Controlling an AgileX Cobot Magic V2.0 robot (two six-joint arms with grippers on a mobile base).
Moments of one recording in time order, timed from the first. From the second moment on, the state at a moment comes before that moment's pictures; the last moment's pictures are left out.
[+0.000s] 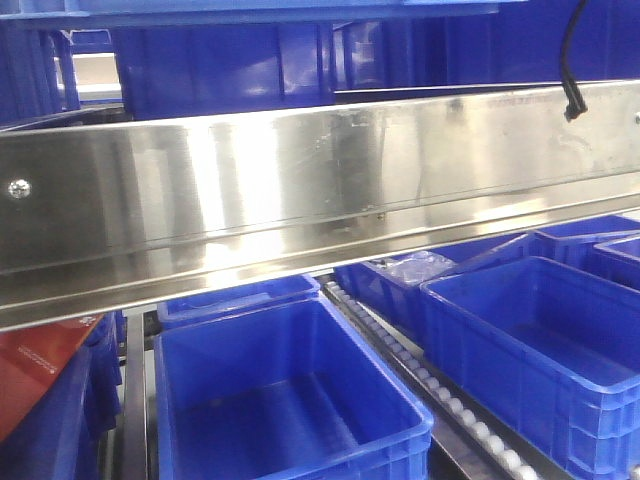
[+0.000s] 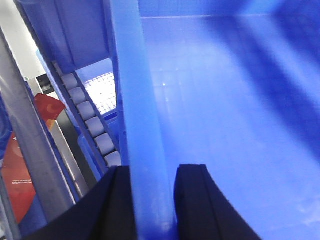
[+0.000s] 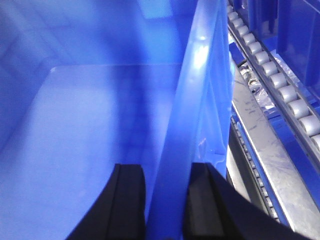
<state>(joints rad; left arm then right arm) -0.17 1.84 -2.31 -0.08 1.28 -0.08 0.22 1.86 -2.28 0.14 1.08 0.21</state>
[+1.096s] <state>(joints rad) -0.18 1.96 -2.31 -0.17 1.30 -0.20 0.15 2.02 -2.29 0.15 0.92 -0.02</state>
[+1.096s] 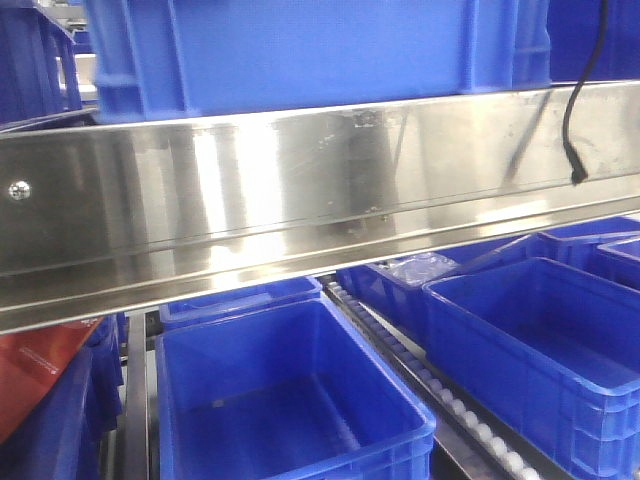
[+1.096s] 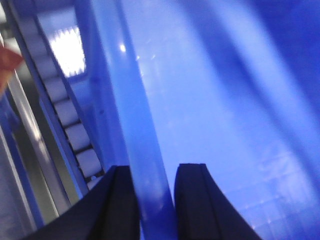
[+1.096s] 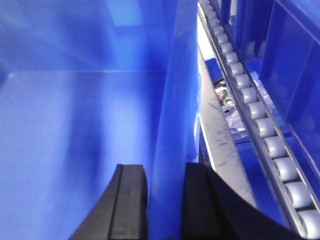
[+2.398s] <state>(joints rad) -0.20 1.86 -2.44 -0.17 1.24 -0.14 0.11 1.82 -2.29 0.25 0.99 -0.06</state>
